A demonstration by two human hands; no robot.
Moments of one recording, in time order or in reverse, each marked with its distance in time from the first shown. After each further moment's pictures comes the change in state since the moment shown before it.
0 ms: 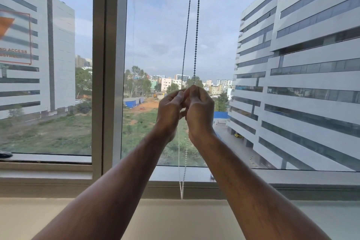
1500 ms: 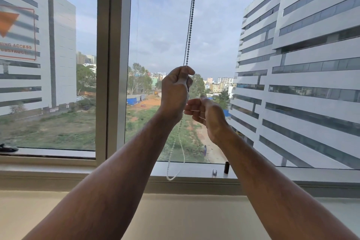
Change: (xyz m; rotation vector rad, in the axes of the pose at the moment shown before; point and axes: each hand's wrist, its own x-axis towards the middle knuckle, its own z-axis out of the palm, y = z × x) left_hand 0.009 0.032 0.013 0.083 0.077 0.240; right_hand 0.020 0.029 -0.038 -0.018 -0.308 0.317
